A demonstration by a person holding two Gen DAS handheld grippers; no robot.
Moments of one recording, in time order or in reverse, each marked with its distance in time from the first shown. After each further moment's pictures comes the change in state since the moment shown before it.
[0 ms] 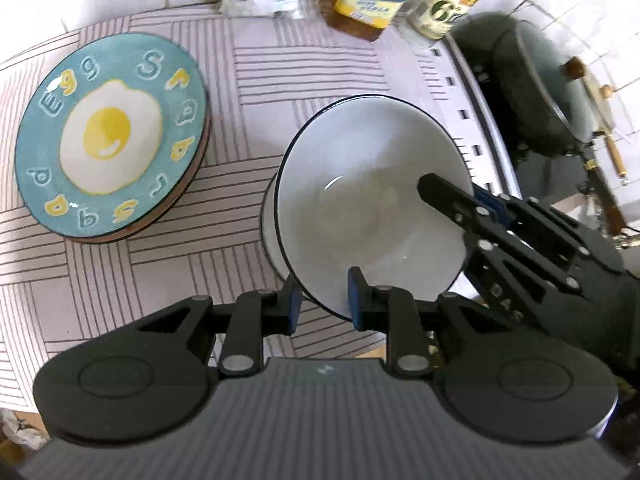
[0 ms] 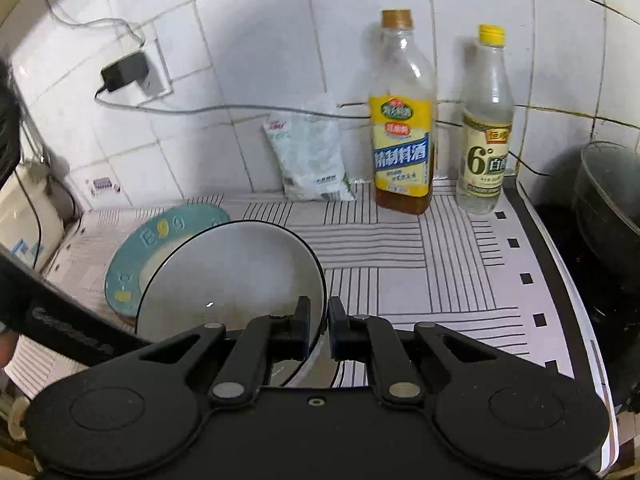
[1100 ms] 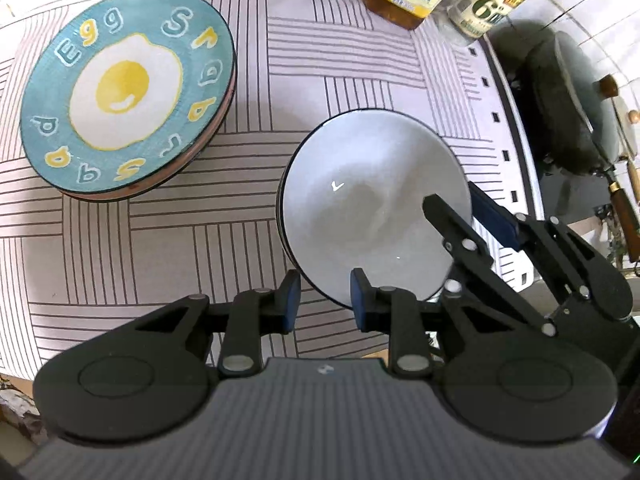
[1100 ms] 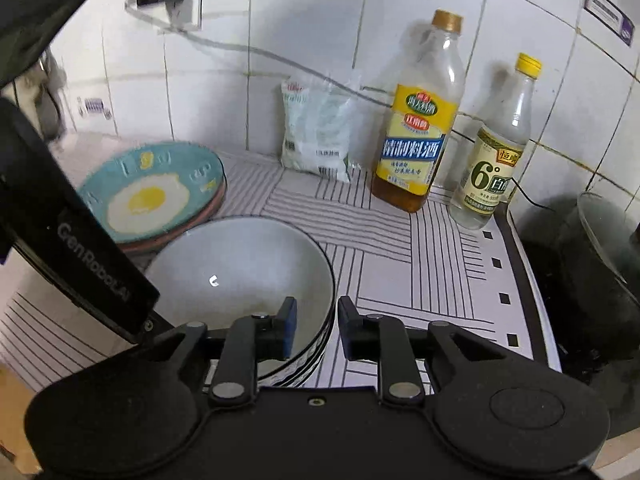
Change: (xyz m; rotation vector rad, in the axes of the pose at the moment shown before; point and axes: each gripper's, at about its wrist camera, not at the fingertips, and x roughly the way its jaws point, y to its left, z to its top) left arm 0.010 0.009 -0.006 -0.104 0.005 0.013; right arm 0.010 0.023 -0.027 -0.234 0.007 -0.130
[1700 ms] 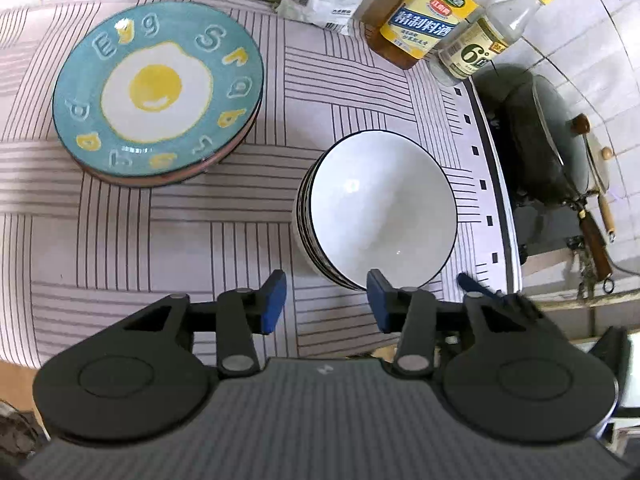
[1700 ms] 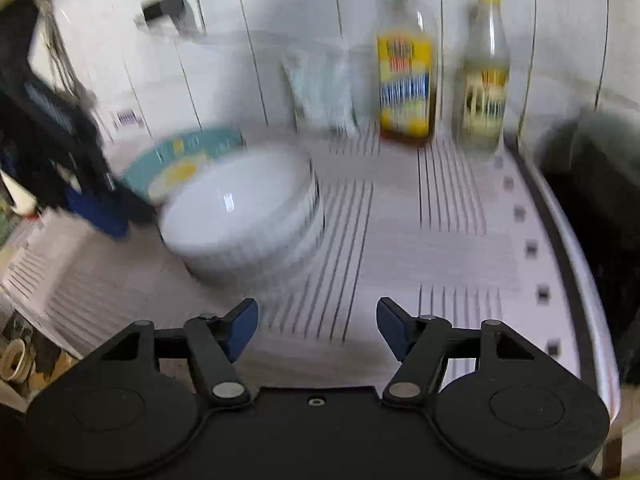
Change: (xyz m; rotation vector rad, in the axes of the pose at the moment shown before) left arm -0.028 0.025 -0.023 -0.047 -0.109 -0.078; right arm -0.014 -0.033 -0.070 0.125 0.048 0.158
